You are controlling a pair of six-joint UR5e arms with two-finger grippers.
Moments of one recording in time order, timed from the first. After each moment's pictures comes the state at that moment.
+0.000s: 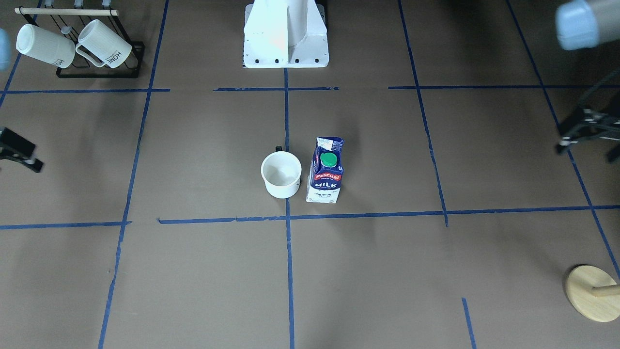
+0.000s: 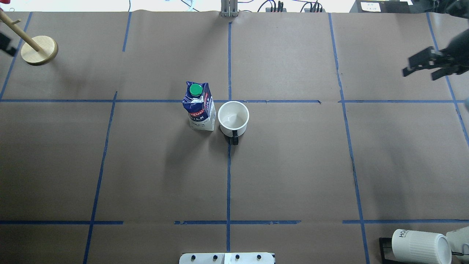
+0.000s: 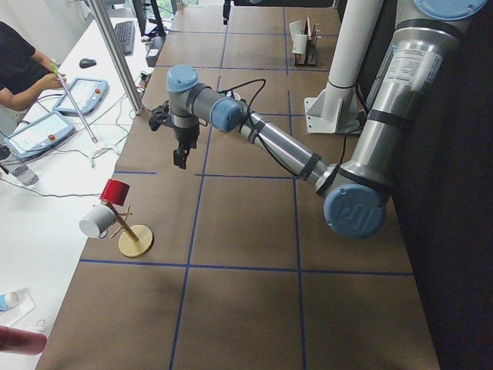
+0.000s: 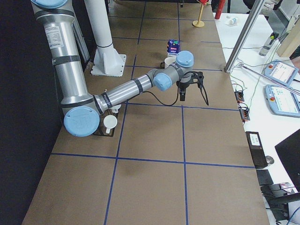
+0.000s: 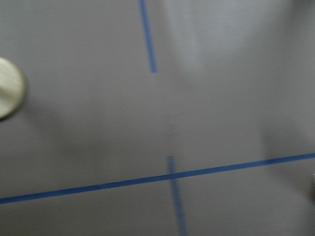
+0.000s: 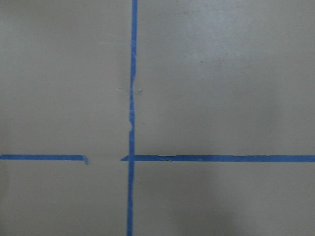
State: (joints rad) left arm -1.38 -1.82 -1.78 -1.46 -2.29 -0.10; right arm 1.28 -1.44 1.80 -1.40 2.39 0.57
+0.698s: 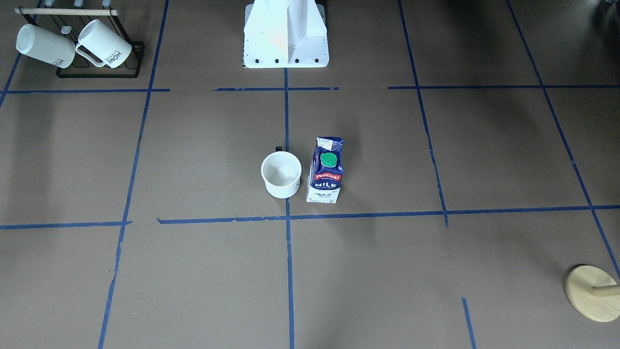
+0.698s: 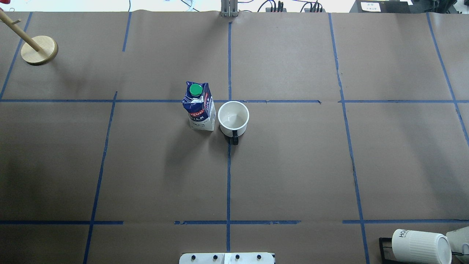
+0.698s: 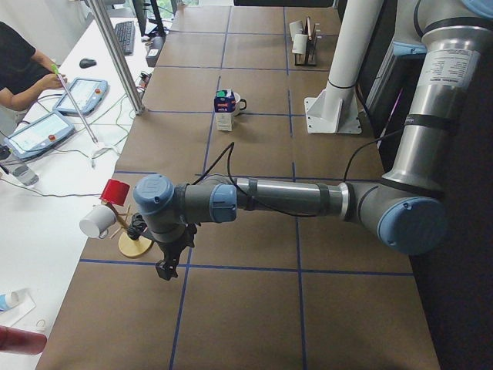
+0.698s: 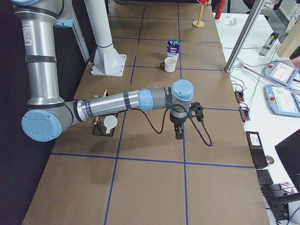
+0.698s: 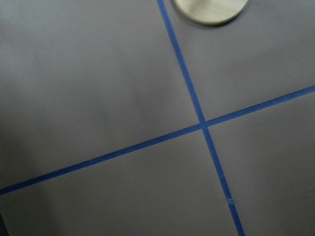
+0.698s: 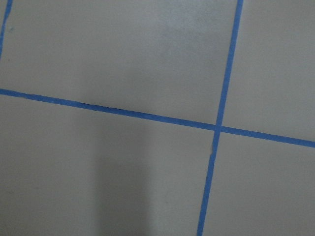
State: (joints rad) left arm -1.64 -1.76 -1.42 -1.46 -2.29 0.41; right arm 1.53 -1.53 1.77 -1.71 2.36 -0.07
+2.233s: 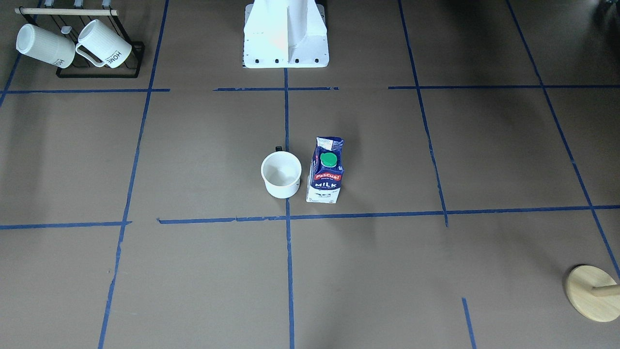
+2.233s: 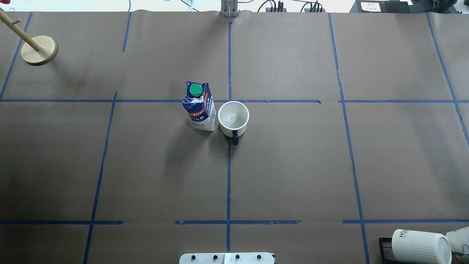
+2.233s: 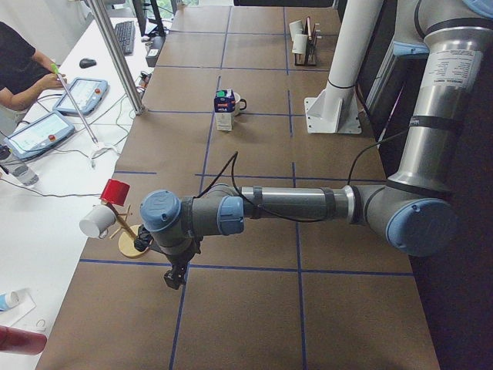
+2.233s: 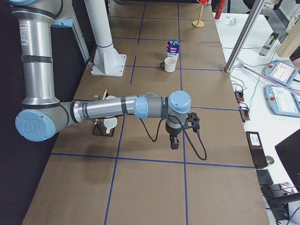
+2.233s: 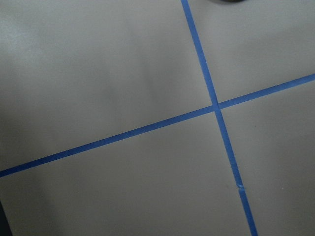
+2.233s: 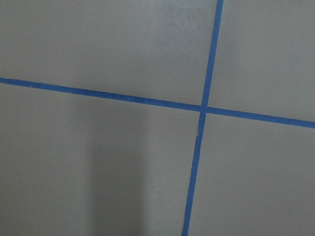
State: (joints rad) left arm -1.65 -1.73 -1.42 -1.49 -2.36 0.38; right arm 1.54 -1.56 1.74 -1.71 2.37 -0.09
